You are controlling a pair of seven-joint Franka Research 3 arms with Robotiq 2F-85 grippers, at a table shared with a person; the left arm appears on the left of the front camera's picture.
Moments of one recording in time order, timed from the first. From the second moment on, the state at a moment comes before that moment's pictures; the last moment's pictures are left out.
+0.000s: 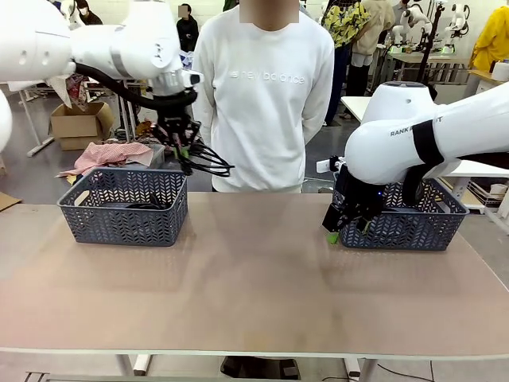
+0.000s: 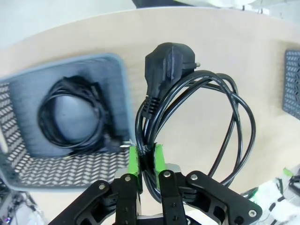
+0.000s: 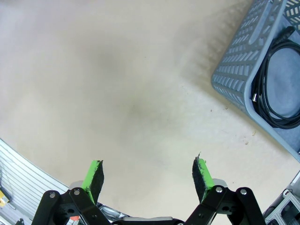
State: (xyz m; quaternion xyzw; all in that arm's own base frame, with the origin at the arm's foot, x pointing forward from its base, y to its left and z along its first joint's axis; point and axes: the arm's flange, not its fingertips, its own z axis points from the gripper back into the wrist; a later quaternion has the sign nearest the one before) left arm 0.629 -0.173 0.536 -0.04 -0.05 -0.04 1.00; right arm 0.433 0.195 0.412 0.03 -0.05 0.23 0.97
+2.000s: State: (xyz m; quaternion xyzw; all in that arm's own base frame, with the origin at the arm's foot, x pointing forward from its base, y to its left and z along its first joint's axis) left arm 0.616 -0.016 0.479 -0.03 -0.08 -0.10 0.99; right arm 0.433 0.195 0.412 0.03 -0.05 0.23 0.97
